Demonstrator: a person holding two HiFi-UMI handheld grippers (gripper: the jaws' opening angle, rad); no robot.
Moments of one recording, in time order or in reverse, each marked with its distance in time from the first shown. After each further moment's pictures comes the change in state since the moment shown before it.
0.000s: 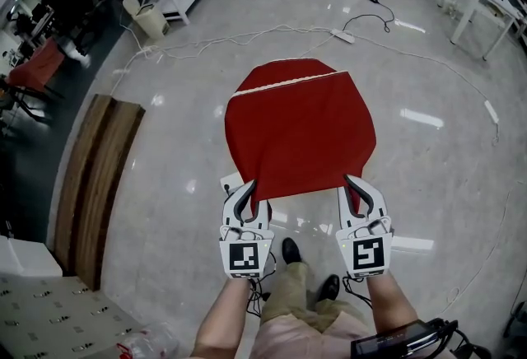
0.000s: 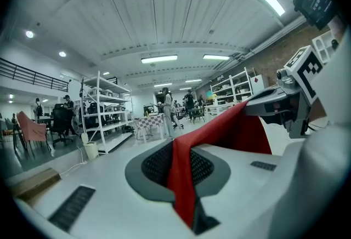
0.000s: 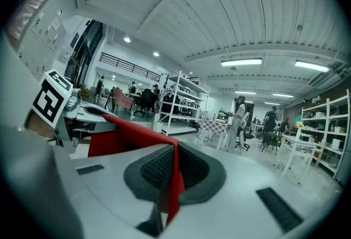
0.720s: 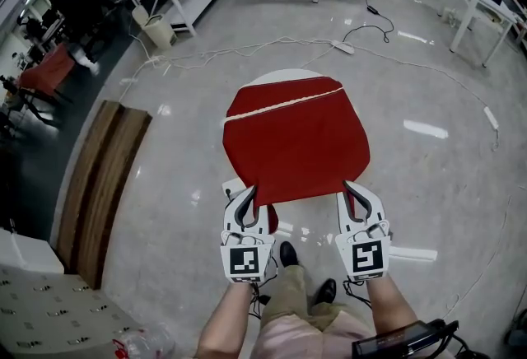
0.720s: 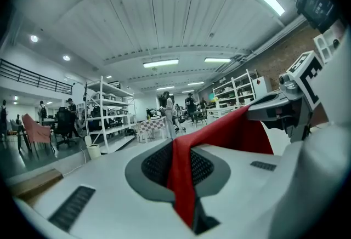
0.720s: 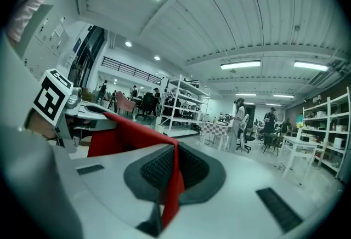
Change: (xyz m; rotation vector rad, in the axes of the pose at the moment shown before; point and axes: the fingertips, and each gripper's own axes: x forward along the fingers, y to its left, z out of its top) left arm -0.036 -0.040 0.037 0.000 -0.032 0.037; right arm -0.056 -0.016 0.010 0.009 -0.035 0.014
